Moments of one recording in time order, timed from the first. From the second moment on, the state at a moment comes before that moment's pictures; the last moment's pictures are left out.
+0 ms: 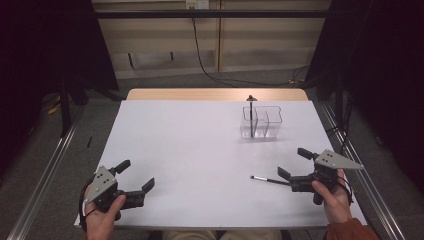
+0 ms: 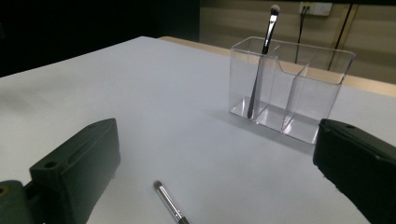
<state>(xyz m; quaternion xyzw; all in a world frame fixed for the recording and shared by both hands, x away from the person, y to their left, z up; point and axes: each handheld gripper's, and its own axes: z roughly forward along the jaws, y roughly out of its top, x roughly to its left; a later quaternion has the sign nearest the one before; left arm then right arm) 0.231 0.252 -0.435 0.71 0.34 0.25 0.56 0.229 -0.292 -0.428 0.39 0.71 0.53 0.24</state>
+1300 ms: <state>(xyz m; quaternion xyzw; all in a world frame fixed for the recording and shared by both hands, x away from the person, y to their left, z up) 0.232 0.253 -0.437 0.71 0.34 0.25 0.56 0.289 -0.257 -0.417 0.33 0.84 0.42 0.12</state>
